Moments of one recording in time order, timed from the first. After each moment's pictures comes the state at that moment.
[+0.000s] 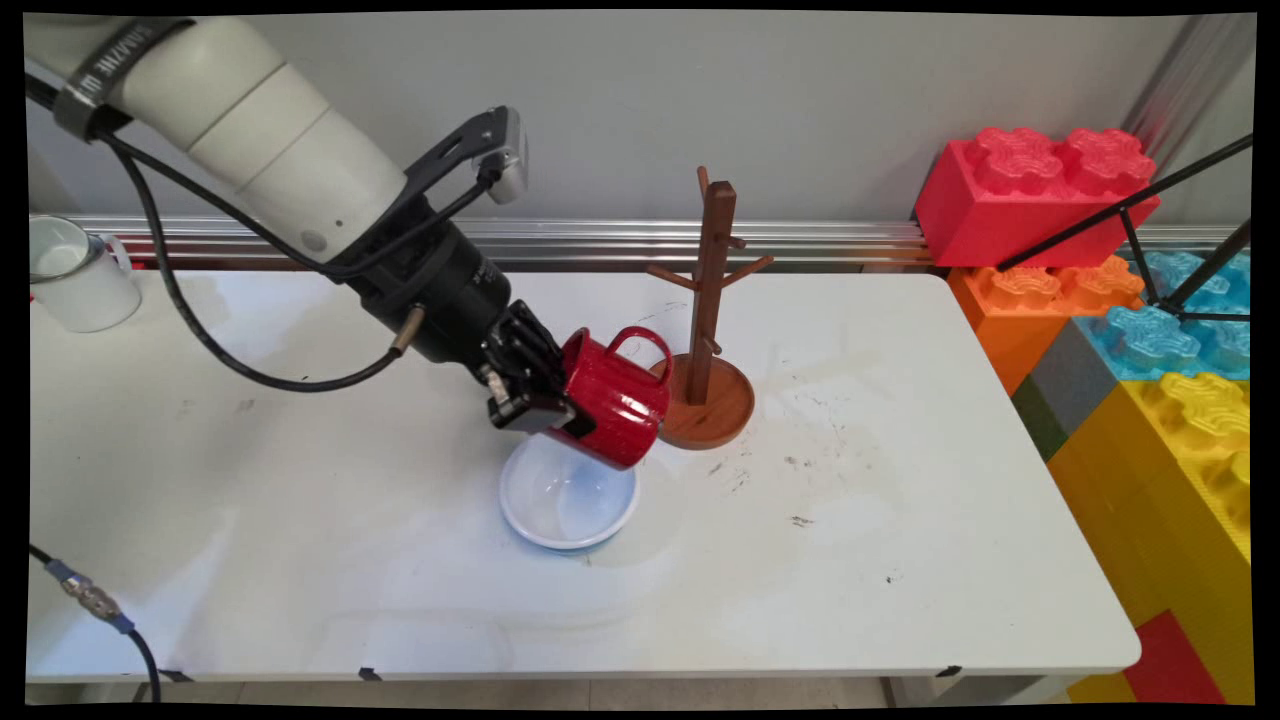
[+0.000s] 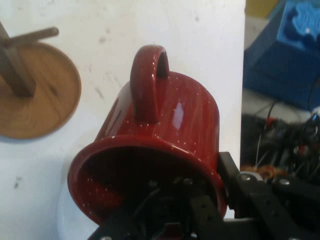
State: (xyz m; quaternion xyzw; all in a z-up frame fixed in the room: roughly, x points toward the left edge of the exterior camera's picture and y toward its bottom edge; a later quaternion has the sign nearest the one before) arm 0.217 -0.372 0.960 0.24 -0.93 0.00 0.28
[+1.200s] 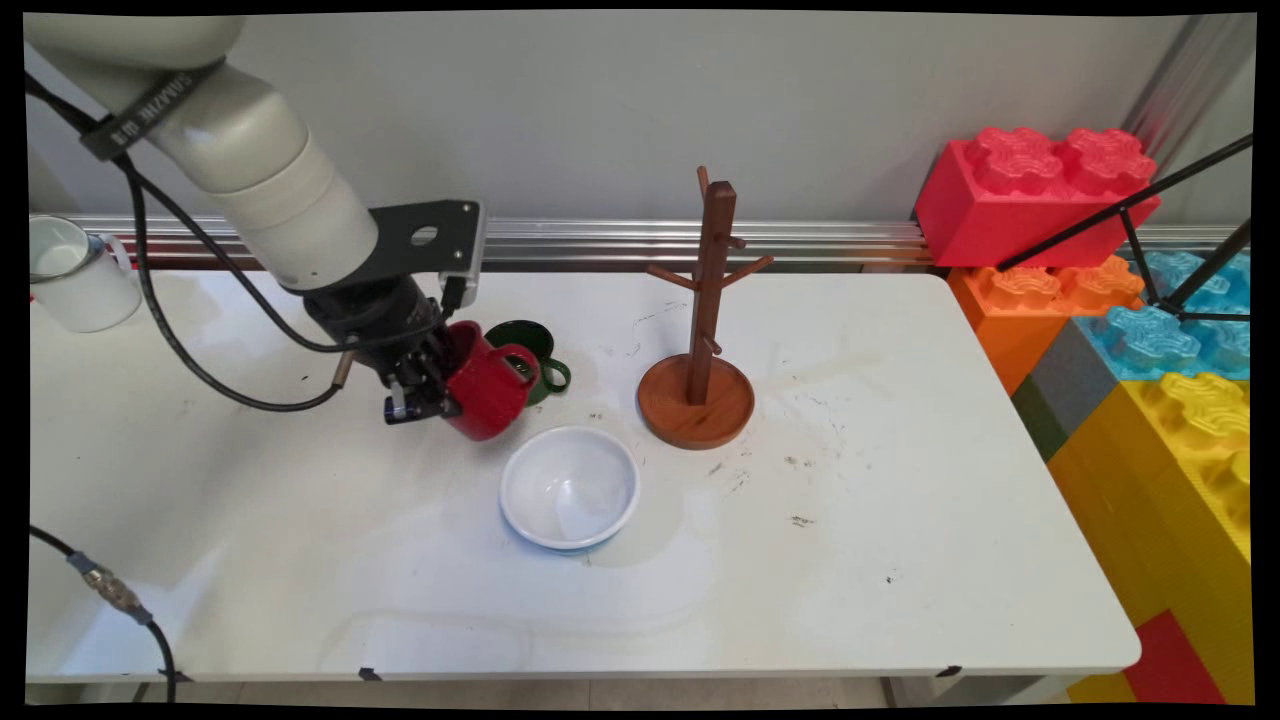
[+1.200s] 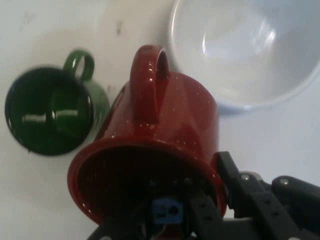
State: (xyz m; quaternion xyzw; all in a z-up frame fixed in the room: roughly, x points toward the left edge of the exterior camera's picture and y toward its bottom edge) arm 0.252 -0.388 0.919 0.18 -0.98 0.09 0.05
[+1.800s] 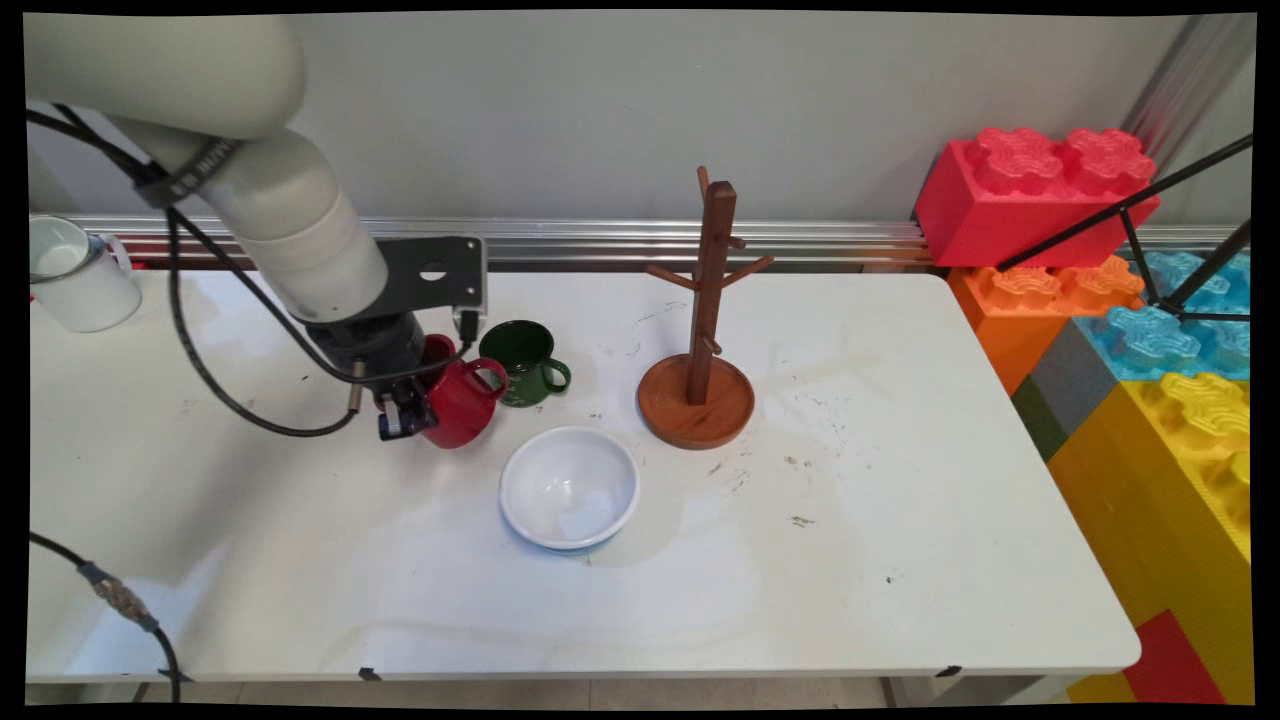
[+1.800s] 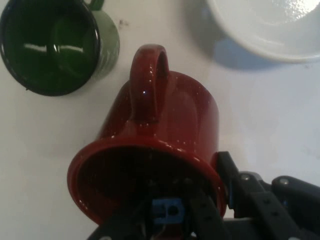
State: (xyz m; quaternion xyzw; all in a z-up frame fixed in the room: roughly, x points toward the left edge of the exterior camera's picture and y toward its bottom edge) arm 0.246 -0.390 0.889 0.23 -0.97 0.10 -0.01
